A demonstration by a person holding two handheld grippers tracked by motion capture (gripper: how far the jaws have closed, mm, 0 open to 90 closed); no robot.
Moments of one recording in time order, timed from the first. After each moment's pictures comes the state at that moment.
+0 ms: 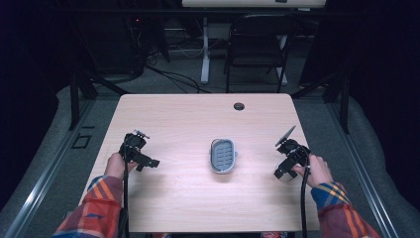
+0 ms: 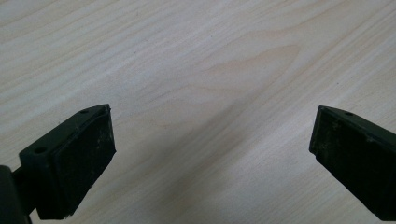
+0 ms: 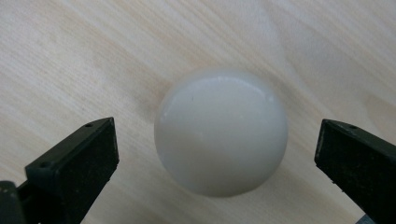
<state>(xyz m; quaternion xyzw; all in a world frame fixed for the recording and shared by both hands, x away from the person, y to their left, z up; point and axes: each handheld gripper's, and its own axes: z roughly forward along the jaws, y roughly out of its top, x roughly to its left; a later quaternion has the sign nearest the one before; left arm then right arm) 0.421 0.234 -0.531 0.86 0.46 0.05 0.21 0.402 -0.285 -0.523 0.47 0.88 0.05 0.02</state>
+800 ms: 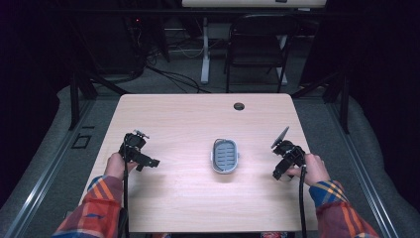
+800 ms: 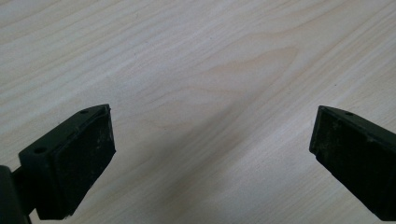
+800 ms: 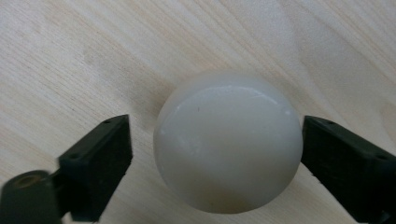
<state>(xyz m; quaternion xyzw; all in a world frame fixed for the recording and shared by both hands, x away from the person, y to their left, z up) 0.421 0.234 -0.530 0.86 0.46 0.05 0.21 0.405 -0.275 -0.538 0.47 0.88 0.05 0.02</state>
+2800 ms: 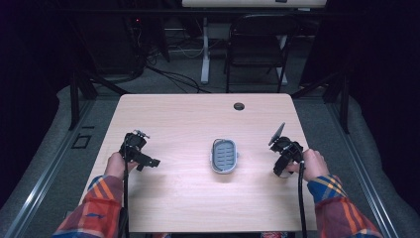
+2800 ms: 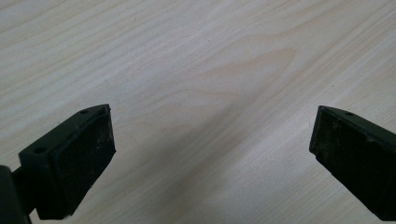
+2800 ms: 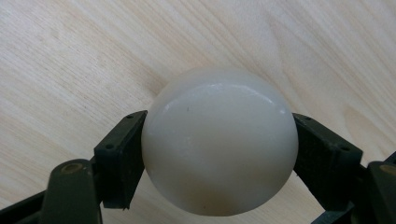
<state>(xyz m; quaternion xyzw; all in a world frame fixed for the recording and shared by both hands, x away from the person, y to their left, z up) 0.421 0.233 -0.530 0.86 0.46 0.06 0.21 0.409 -0.263 -0.517 0.44 0.90 0.01 0.04</state>
